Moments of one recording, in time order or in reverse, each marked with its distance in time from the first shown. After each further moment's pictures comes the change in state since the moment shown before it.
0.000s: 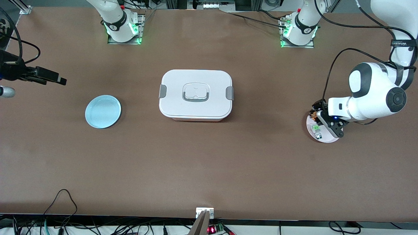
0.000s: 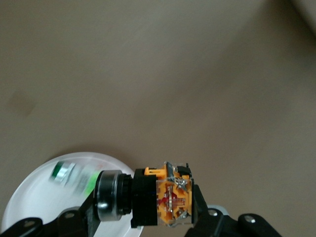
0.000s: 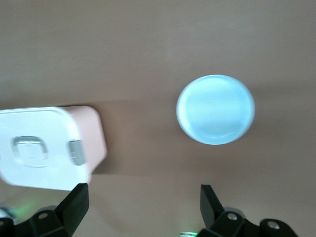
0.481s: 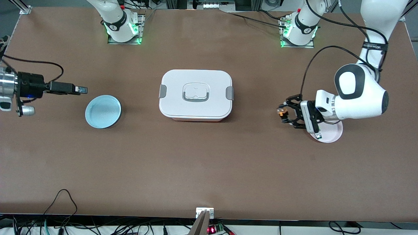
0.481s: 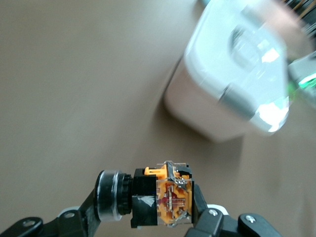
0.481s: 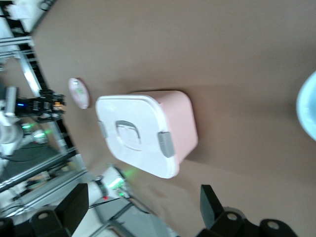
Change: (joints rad) left arm 0.002 0.022 -0.118 0.000 -0.529 -0.028 0.359; right arm -0.072 0.172 -0.006 -0.022 0.475 -0.073 -0.120
